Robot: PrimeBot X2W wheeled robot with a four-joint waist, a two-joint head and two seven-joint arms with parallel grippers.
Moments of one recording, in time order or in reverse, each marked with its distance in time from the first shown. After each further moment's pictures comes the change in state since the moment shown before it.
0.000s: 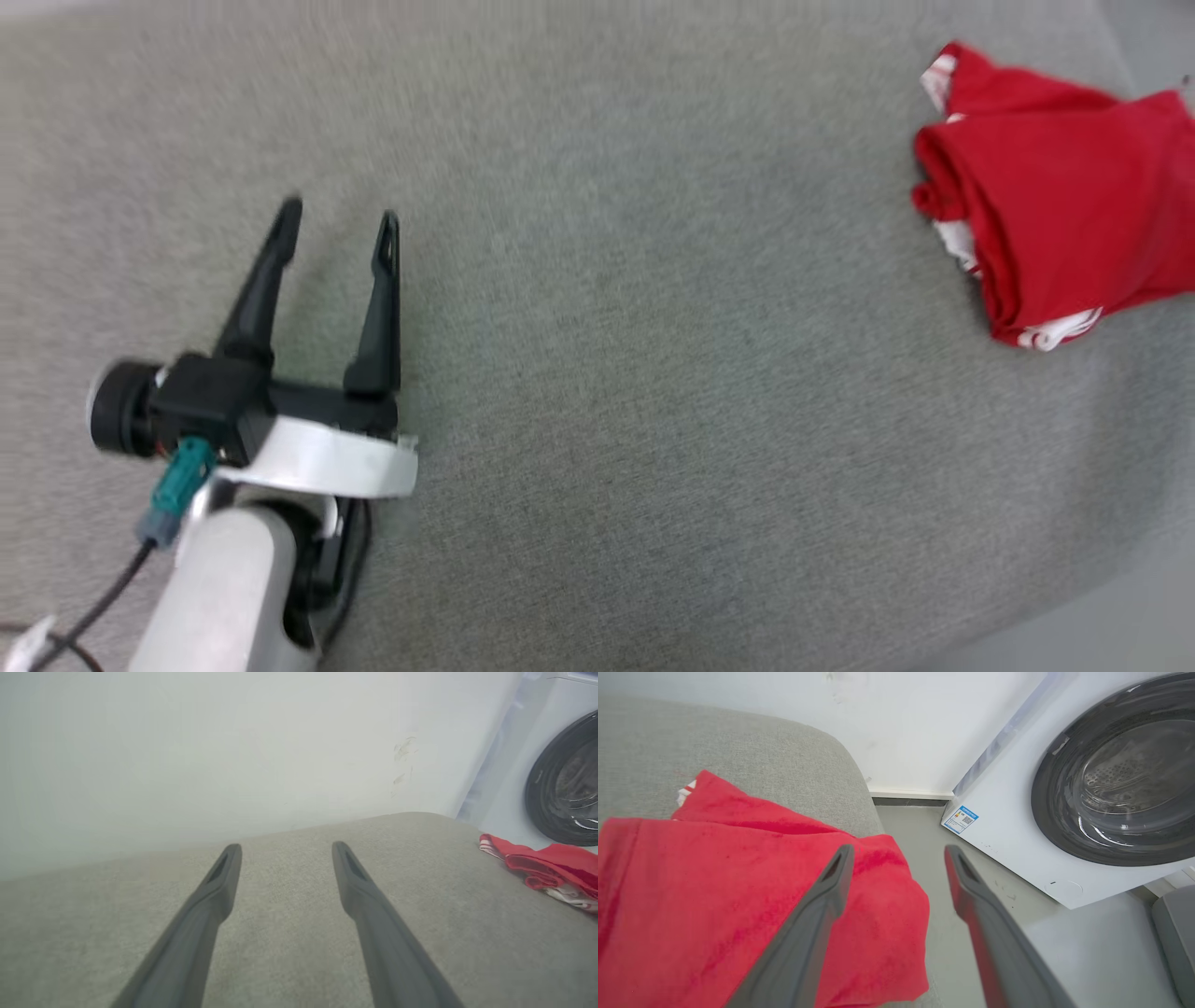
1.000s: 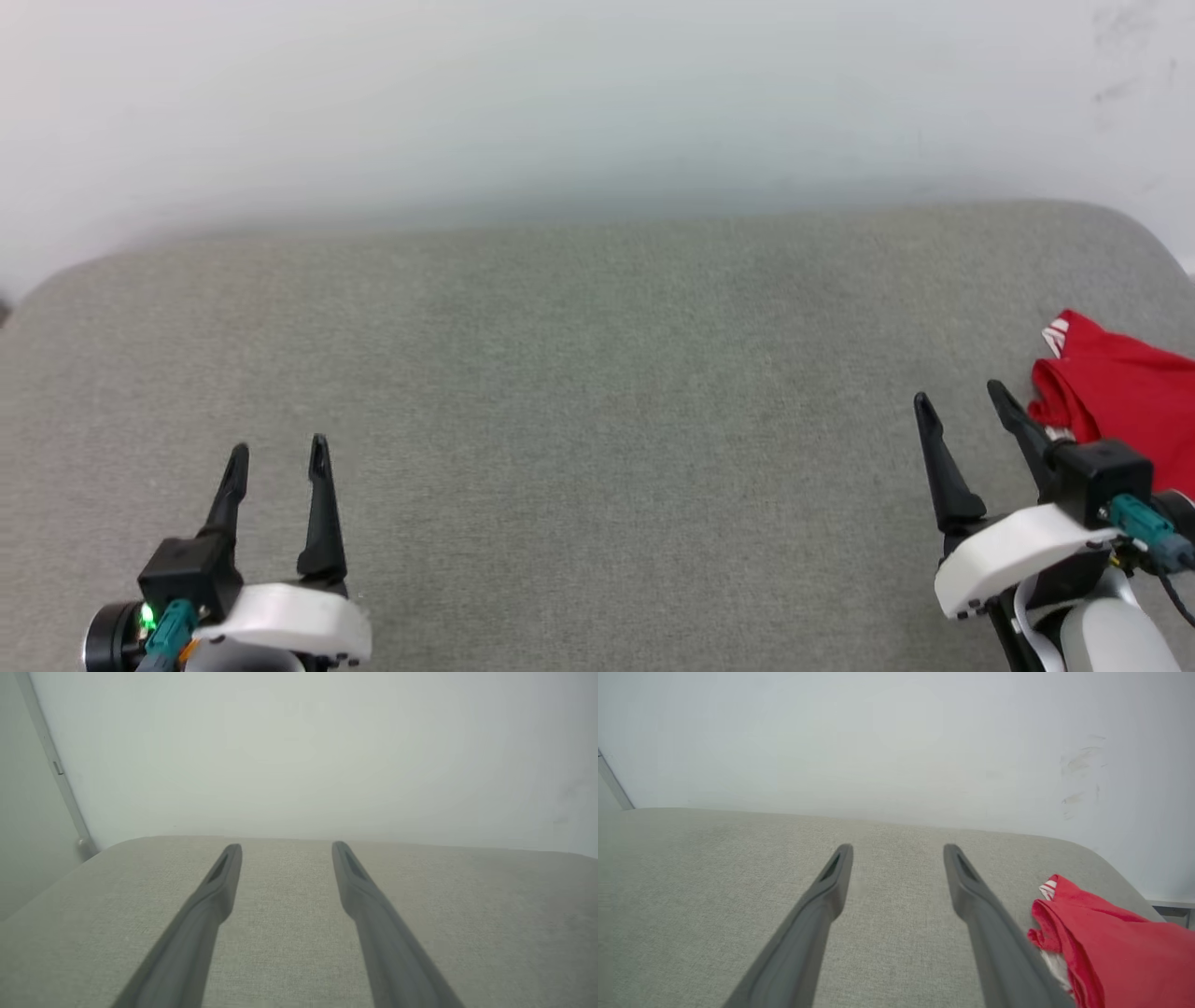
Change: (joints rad) left arm 0.297 -0.041 0.093 0.163 -0.082 0.091 -0.068; right arm 0.684 0.311 0.081 -0.745 0.066 0.000 0.119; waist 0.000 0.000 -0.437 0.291
